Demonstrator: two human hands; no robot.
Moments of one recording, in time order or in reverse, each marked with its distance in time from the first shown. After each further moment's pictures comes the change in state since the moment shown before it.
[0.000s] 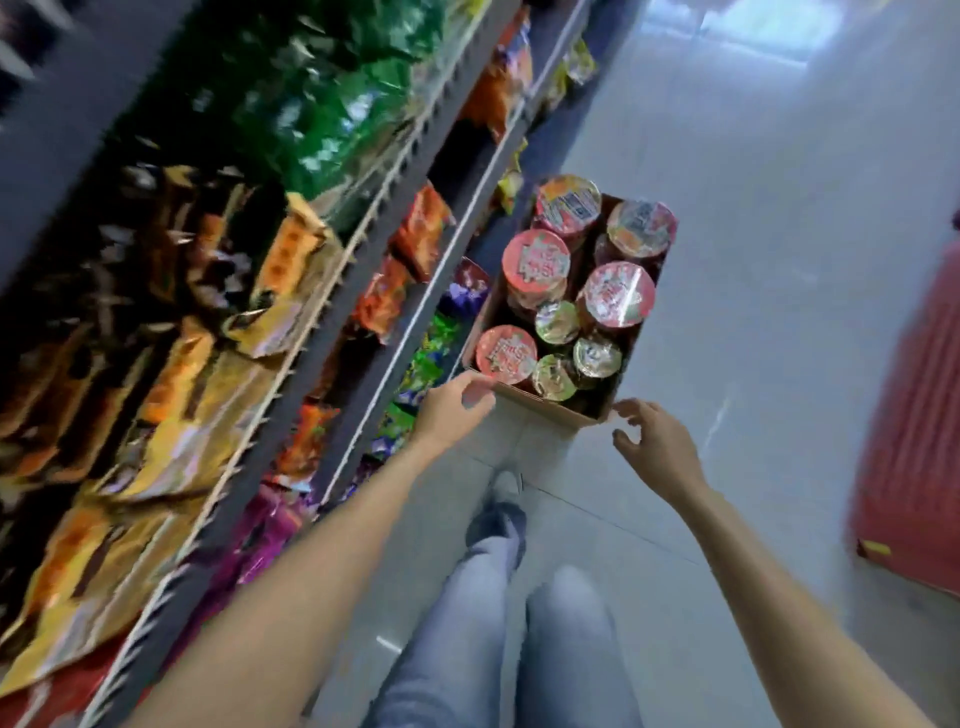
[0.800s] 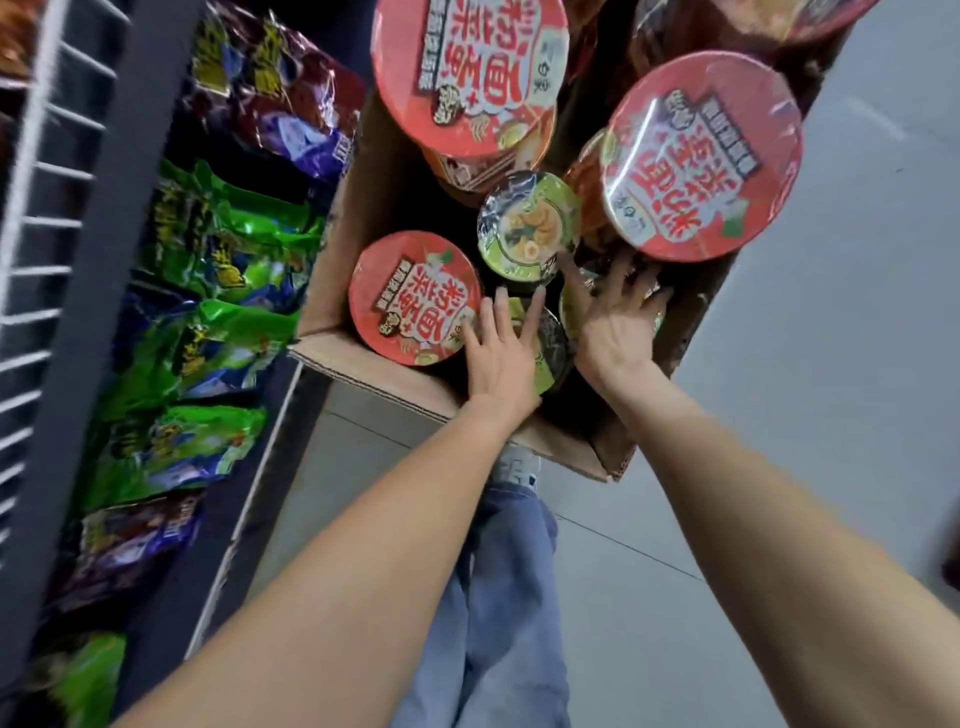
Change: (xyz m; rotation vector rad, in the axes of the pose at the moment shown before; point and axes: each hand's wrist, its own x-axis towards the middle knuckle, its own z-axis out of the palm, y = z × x) left_hand 0.324 -0.131 0.331 0.897 -0.224 0.037; right_hand 0.362 0.172 0.229 -0.698 -0.136 -0.021
